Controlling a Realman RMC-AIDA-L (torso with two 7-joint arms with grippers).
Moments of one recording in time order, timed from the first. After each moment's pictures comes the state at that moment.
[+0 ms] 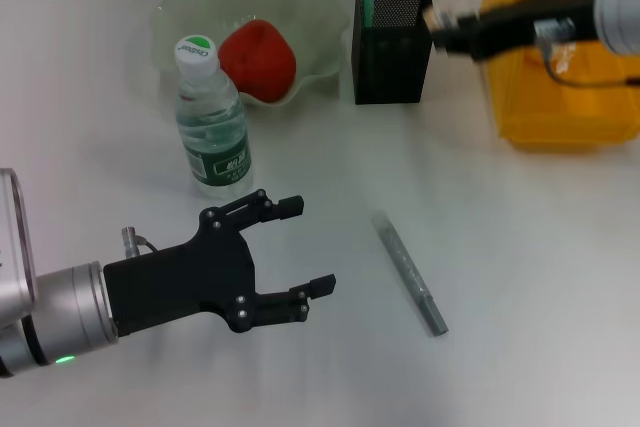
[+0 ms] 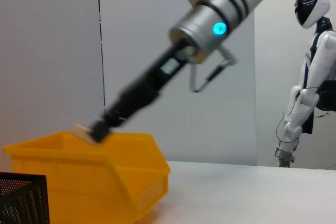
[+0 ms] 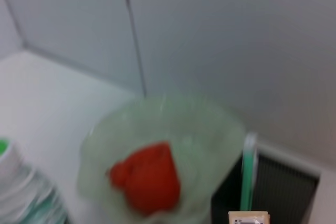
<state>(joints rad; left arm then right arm) -0.30 -2.07 1.33 0.45 1.32 1.51 -0.73 0.44 2.09 -1.37 -1.54 -2.36 -1.15 2.61</state>
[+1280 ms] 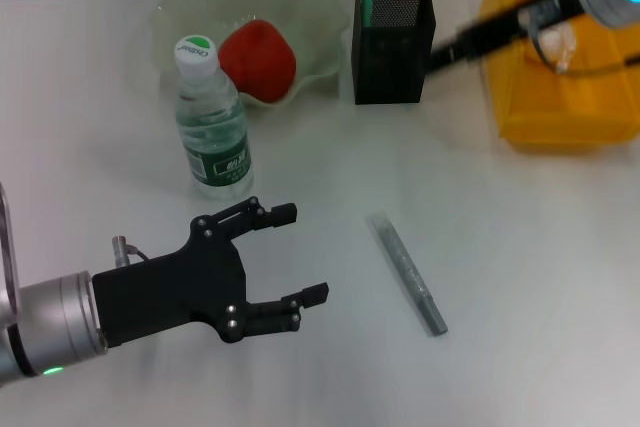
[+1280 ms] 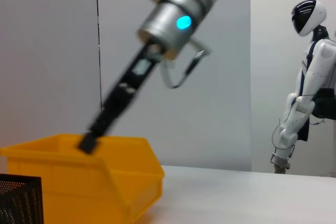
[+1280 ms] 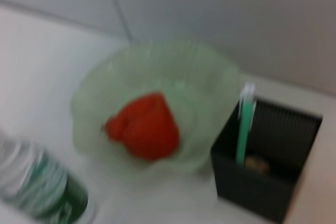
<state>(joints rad) -0.28 -2.06 1.33 0.45 1.32 1.54 -0.74 0.67 2.08 -1.29 -1.48 -2.55 -1.48 2.85</state>
